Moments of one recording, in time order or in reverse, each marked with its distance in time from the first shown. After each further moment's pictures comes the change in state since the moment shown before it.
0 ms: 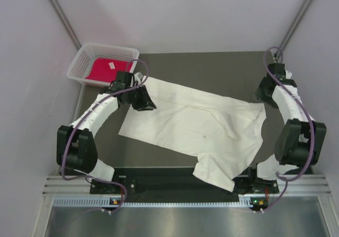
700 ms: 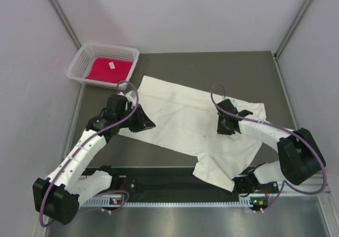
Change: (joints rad) left arm -0.149 -0.542 -0.367 0.014 -0.071 -0.218; right arm 0.675 -0.262 -0.523 0.201 -0.092 0.200
